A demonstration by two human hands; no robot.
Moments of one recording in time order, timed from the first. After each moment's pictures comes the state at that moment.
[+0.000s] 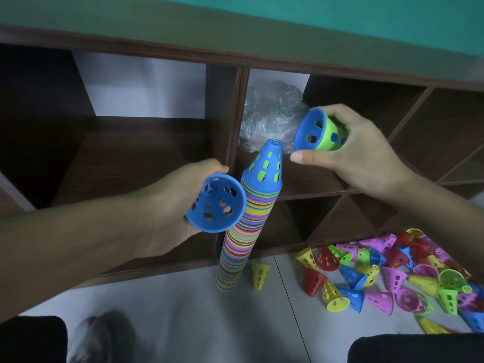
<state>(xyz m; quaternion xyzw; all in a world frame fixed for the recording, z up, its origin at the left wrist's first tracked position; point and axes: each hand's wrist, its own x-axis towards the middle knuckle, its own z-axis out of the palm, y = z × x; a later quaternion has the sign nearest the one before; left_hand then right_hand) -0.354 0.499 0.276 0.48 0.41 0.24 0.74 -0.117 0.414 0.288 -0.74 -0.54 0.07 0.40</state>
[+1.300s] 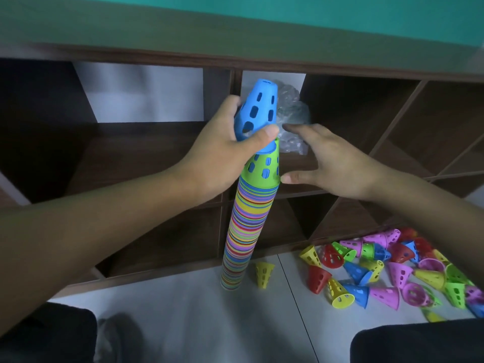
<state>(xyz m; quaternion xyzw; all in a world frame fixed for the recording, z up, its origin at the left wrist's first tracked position) -0.309 0.526 0.276 0.76 0.21 0.35 0.51 -0.106 0.422 0.272 -0.75 -0.64 0.04 0.15</state>
